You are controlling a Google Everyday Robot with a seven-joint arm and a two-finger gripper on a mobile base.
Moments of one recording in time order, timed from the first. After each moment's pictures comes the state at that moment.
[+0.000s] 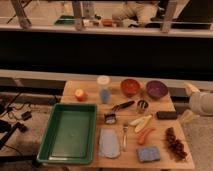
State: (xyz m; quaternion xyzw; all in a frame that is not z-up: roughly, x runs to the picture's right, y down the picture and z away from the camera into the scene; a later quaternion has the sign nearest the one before) arm 0.382 0.062 0.684 -0.03 -0.10 0.09 0.99
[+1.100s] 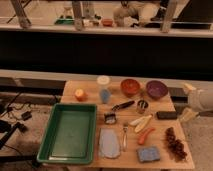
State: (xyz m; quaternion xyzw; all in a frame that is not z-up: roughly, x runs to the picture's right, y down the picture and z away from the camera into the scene) arm 0.384 0.062 0.708 -0.08 -0.12 0.07 0.99
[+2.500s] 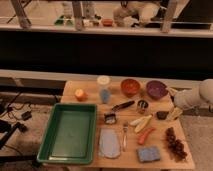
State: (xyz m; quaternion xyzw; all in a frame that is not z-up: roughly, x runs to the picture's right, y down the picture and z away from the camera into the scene) arm 0.349 0.087 0.794 -0.19 -0.20 0.14 0.95
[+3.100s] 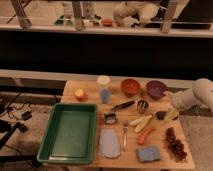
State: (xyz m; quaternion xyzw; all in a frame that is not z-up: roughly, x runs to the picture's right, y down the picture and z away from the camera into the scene) arm 0.350 0.109 0.823 -0.24 -0.19 0.17 0.94
